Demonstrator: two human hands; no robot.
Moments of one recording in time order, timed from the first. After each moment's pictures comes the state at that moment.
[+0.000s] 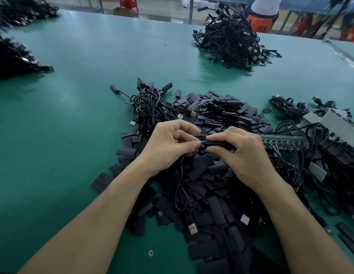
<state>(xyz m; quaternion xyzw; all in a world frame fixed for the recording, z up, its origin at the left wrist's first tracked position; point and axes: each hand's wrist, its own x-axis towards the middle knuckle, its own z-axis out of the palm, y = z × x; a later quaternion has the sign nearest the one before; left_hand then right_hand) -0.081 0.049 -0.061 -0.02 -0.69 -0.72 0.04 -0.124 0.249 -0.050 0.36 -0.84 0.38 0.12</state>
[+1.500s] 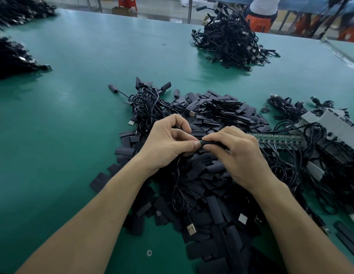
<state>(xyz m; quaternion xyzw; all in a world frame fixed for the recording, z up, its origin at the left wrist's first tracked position) -0.081 0.051 -0.055 0.00 -0.66 -0.75 0.03 -0.127 0.247 -0.057 0.42 -0.83 0.32 0.17</state>
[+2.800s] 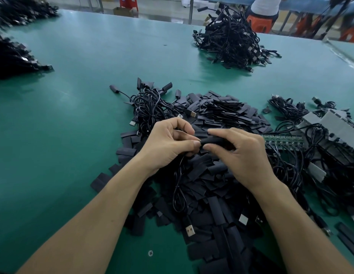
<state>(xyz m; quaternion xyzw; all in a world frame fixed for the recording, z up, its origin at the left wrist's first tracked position) -0.080 0.049 -0.055 0.01 -0.66 -0.76 0.02 -0.123 0.245 -0.054 0.35 -0.83 0.38 0.19</state>
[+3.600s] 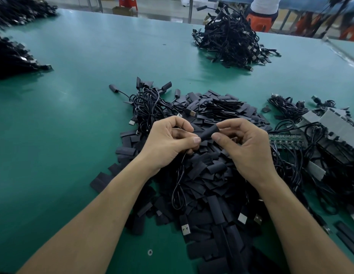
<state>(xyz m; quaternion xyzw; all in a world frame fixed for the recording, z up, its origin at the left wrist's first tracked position) -0.082 0.052 -0.059 0.01 -0.65 -0.76 0.04 -0.123 0.244 -0.050 0.25 -0.78 0.56 0.09</state>
